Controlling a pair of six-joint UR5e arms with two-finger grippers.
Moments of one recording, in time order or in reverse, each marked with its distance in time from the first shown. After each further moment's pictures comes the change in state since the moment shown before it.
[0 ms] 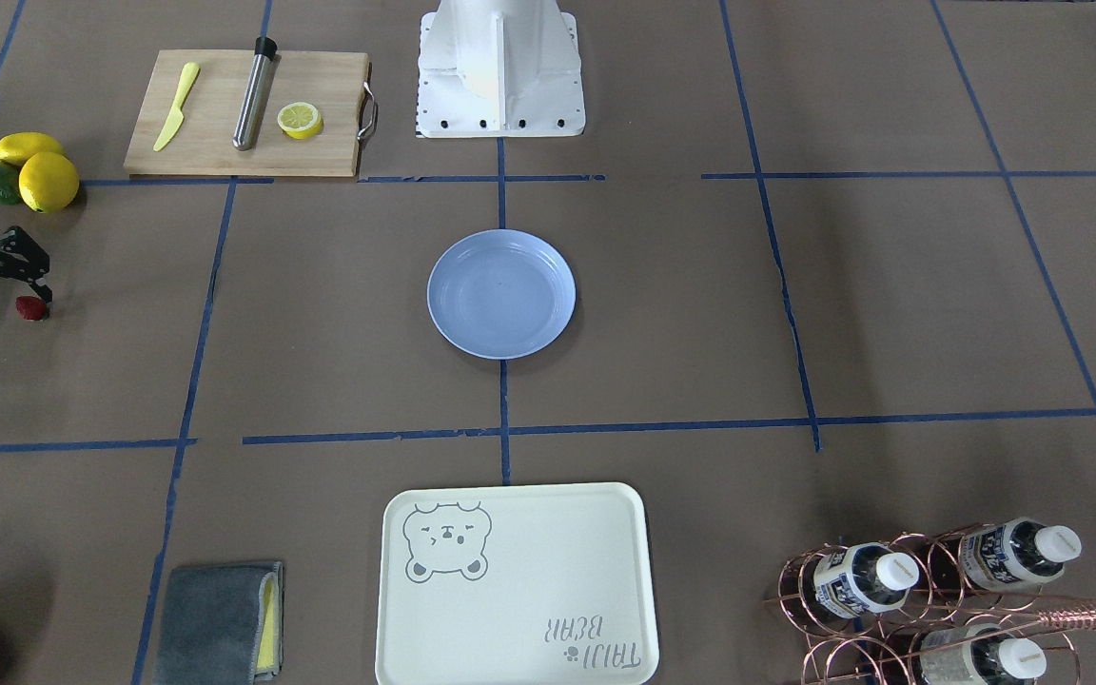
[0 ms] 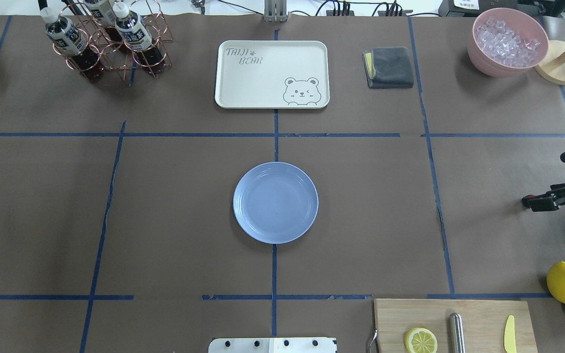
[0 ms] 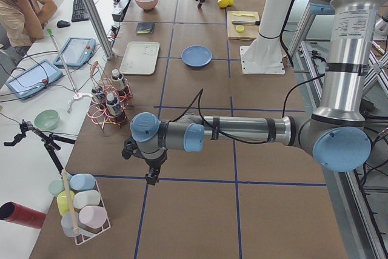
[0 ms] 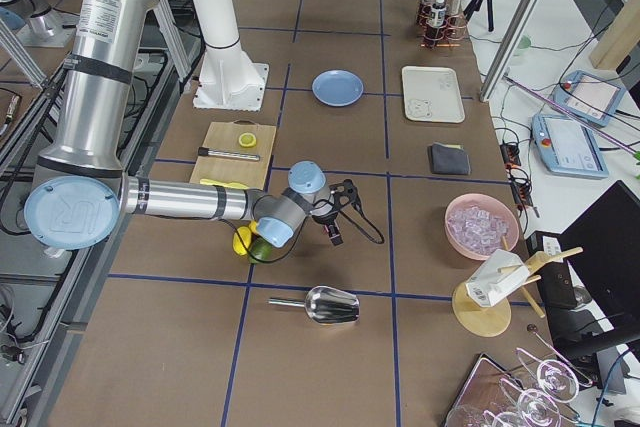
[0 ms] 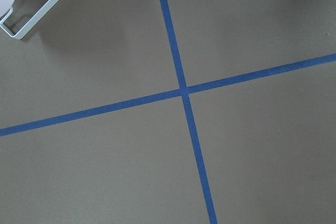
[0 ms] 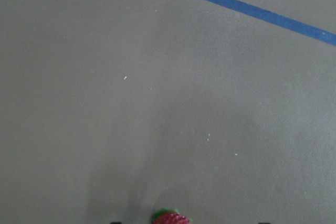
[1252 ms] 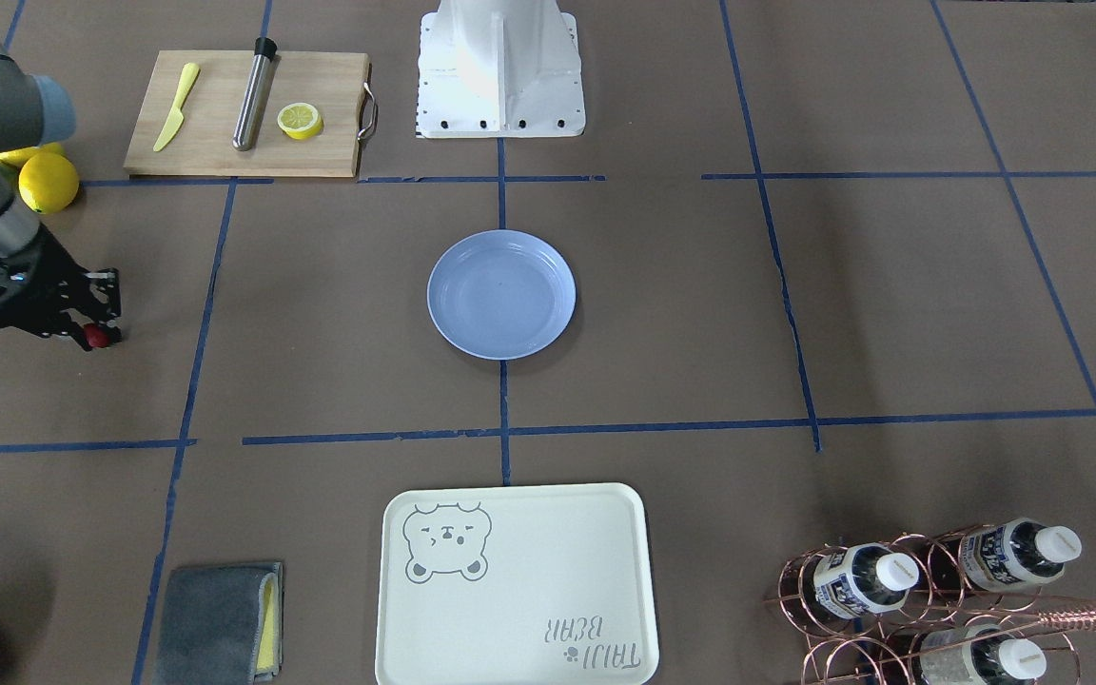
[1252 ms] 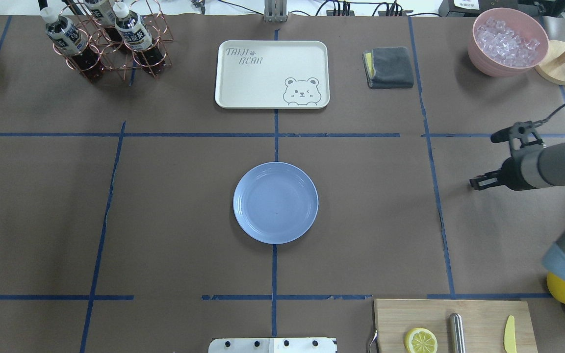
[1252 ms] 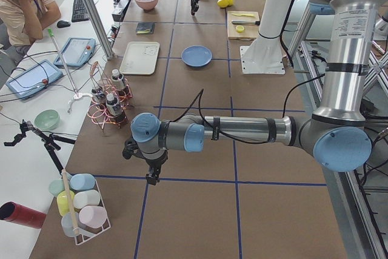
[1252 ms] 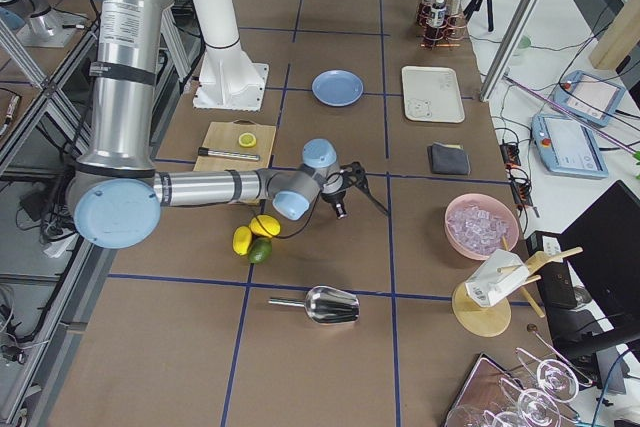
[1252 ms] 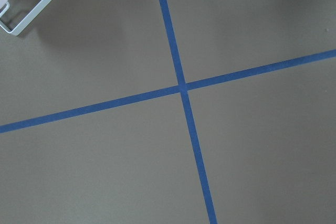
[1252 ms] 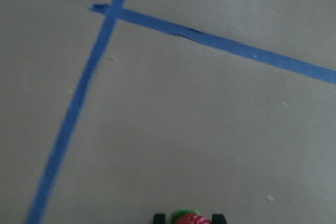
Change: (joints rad) left arm 0.001 0.002 -0.002 0.000 -0.004 0.003; right arm -0.137 0.271 0.071 -0.342 -0.120 0.206
